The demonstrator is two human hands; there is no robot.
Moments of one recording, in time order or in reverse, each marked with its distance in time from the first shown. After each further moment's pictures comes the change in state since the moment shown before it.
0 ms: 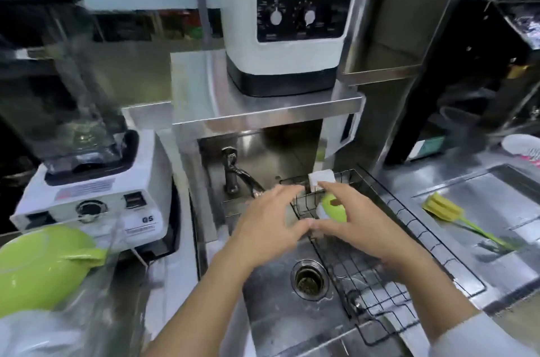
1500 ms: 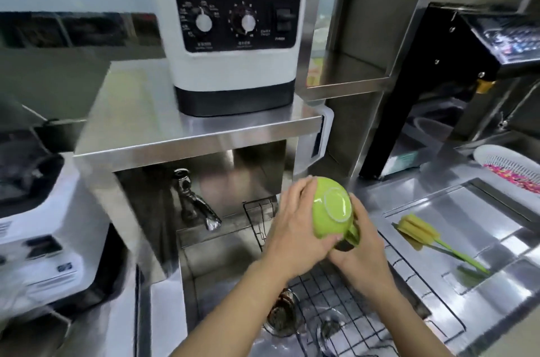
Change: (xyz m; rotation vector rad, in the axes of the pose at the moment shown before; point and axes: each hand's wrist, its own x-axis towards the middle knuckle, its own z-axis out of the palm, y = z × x) left_hand 0.095 0.038 0.092 -0.166 0.180 0.149; right_hand 0.019 0.109 0.011 0.484 0.443 0.053
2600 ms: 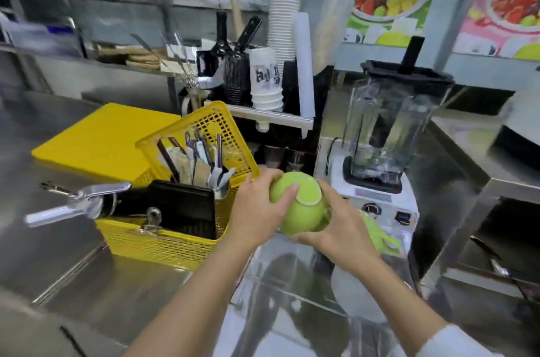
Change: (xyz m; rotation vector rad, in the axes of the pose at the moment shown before) left_hand -0.339 -0.071 -0.440 0.270 0.724 -0.462; right_hand -0.193 -0.314 0.368 -0.211 -0.558 -0.572
